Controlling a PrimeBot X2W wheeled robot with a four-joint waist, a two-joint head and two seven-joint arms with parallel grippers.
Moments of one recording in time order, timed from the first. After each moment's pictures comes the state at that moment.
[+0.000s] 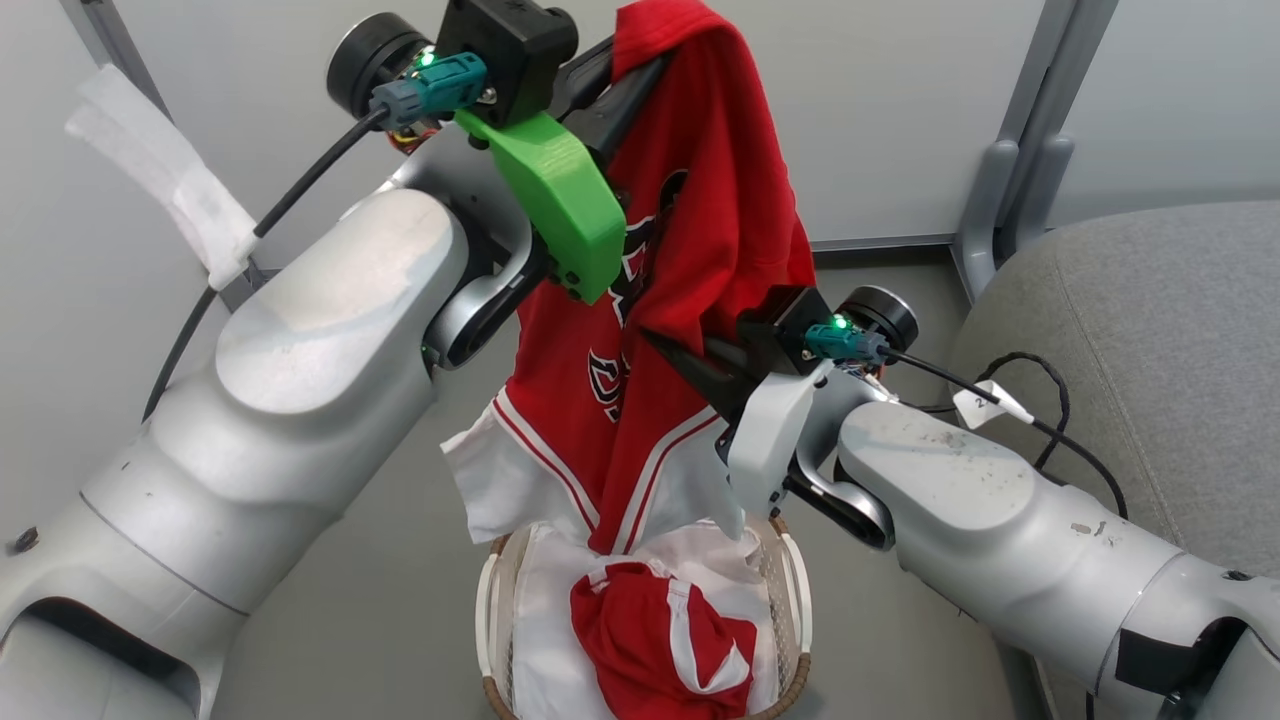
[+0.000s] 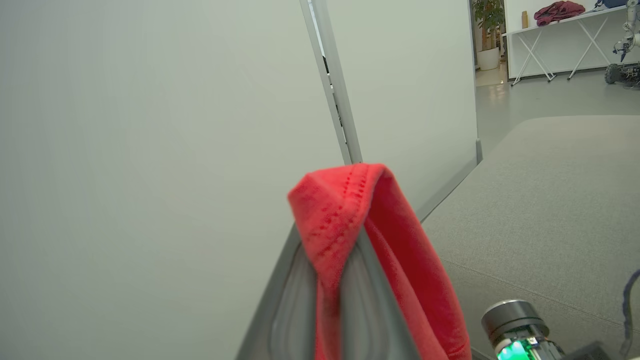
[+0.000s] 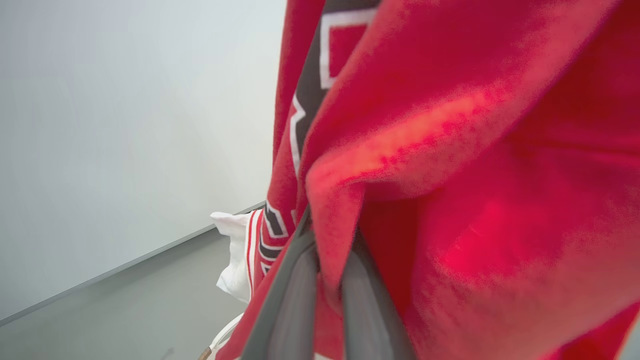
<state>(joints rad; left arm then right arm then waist) -1.12 0.26 -0.96 0.42 -0.78 -0.11 -0.05 -0.93 -0.18 1.17 0.69 0.80 0.13 -0.26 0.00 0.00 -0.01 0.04</state>
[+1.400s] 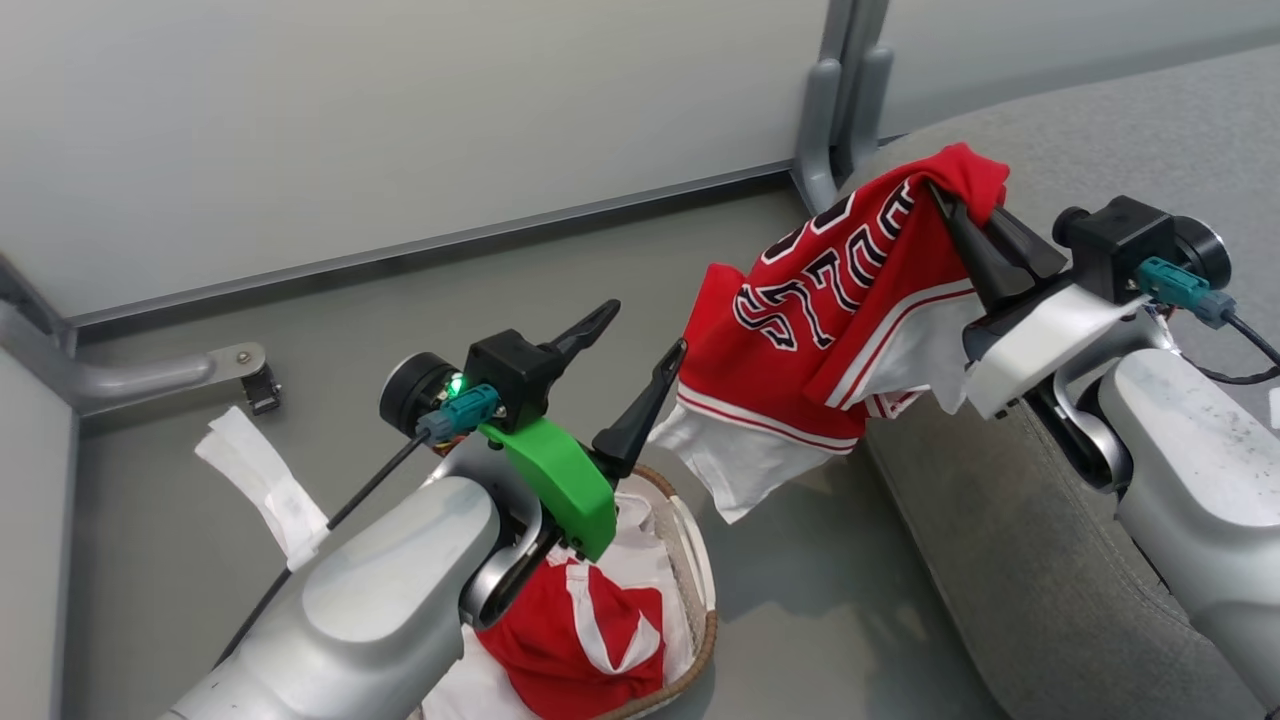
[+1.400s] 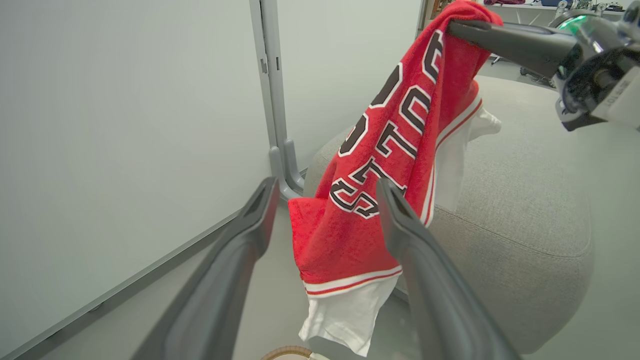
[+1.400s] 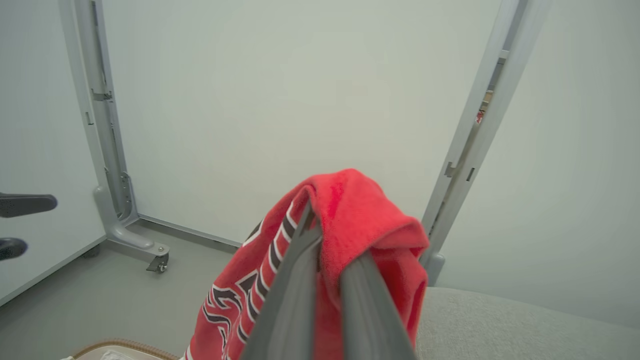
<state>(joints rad) -0.73 0.27 -1.04 0.45 -0.80 -0.05 -0.24 -0.70 -0.41 0.56 0.43 0.51 0.13 -0.26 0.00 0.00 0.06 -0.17</state>
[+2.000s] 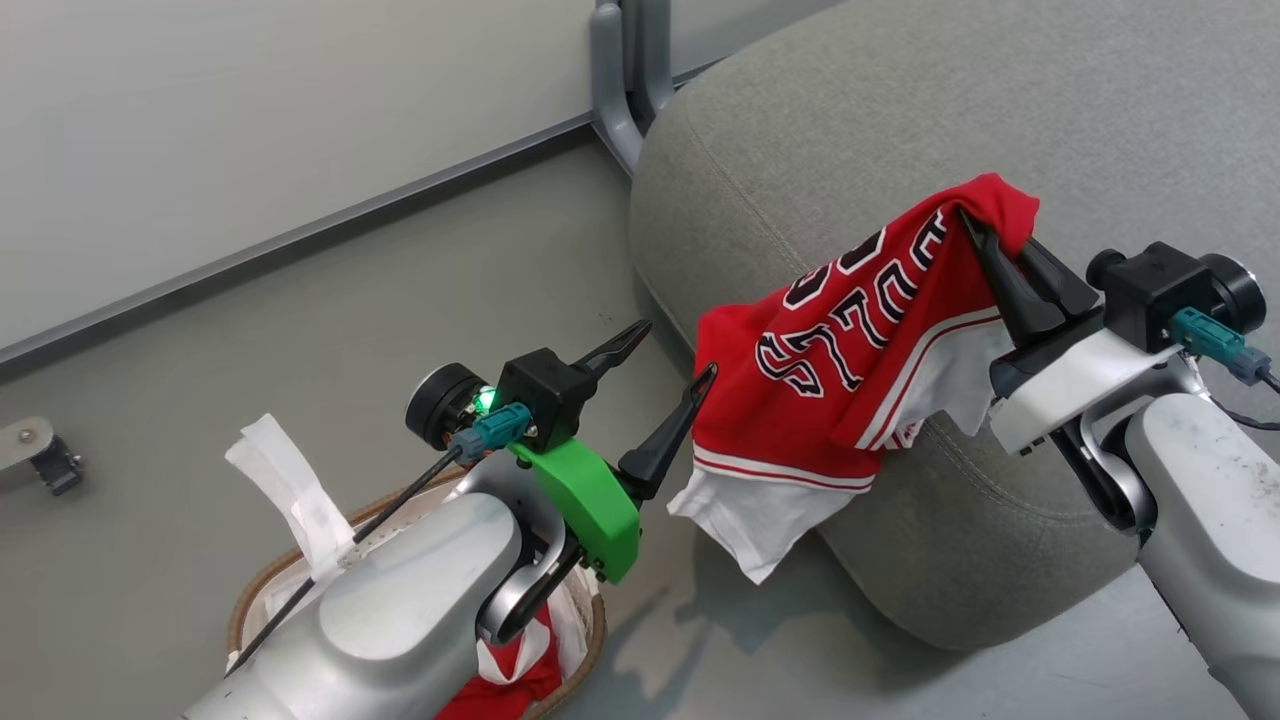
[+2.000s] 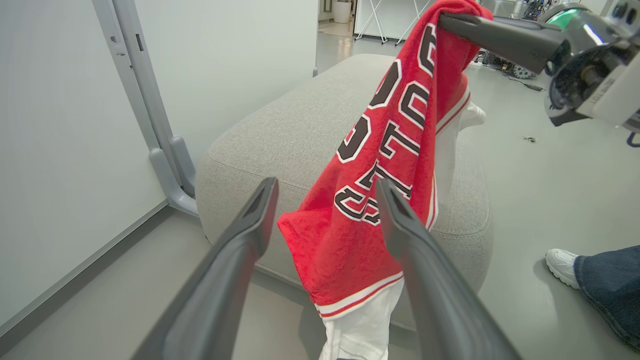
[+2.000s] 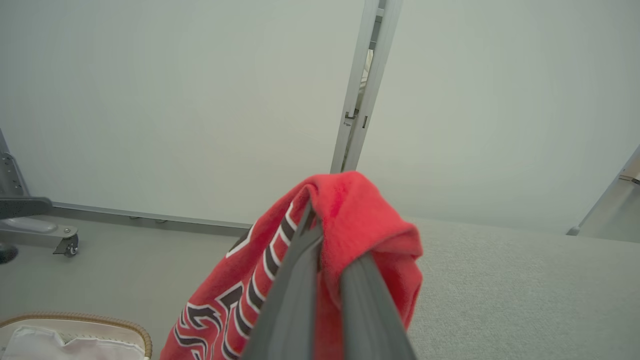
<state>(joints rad) -0.72 0.26 -1.07 0.40 -0.78 -0.03 -0.21 -0.58 -0.43 0.45 0.33 0.44 0.13 -0.26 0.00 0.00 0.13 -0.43</state>
